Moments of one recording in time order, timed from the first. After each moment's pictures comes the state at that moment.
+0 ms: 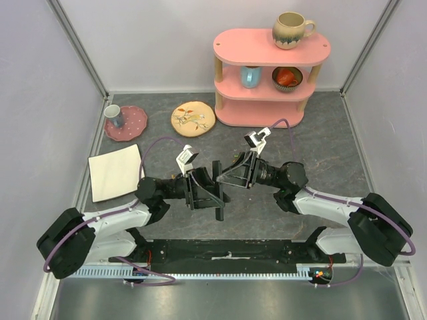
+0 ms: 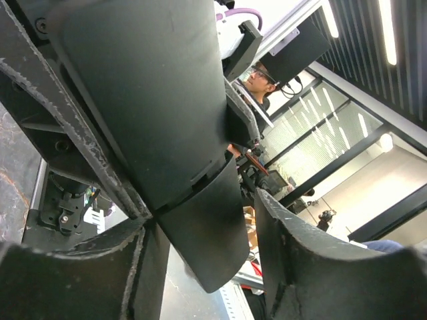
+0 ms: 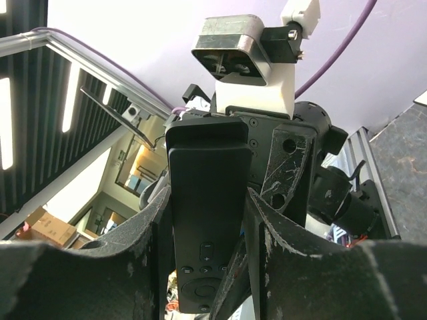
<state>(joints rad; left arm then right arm) -0.79 1.13 0.35 1.30 0.81 -1.31 0.76 1.29 0.49 1.29 -0.65 1.42</state>
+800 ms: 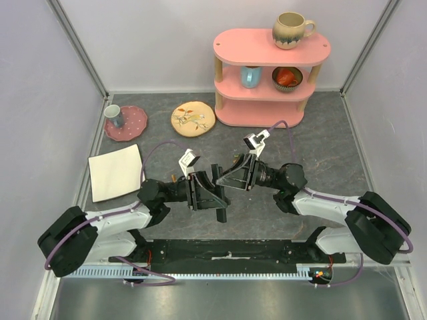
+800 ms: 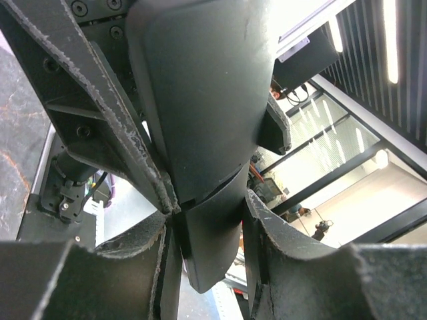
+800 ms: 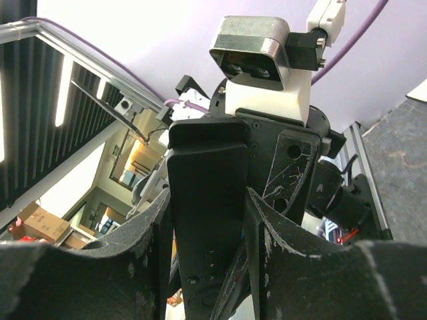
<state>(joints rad) -0.81 1.14 0.33 1.29 0.77 -1.32 0.77 1.30 0.48 1.32 -0.66 1.40</state>
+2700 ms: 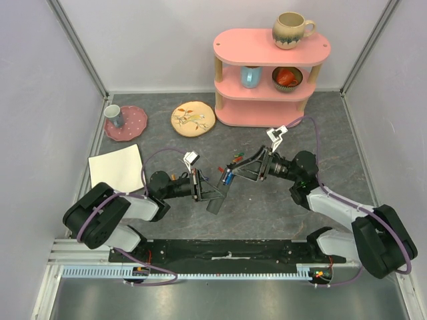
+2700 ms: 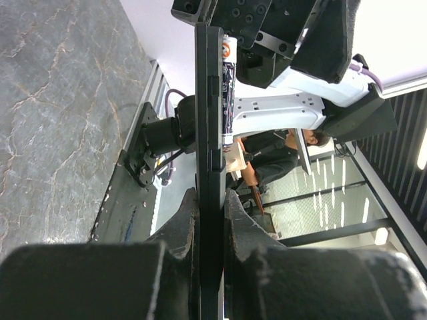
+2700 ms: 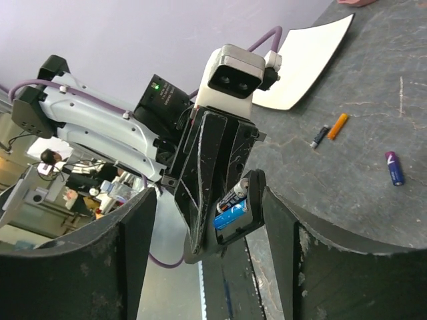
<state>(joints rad) -0.64 1.45 0.25 1.34 0.82 -1.34 0.45 1.22 0.43 0.94 -0.83 0.99</state>
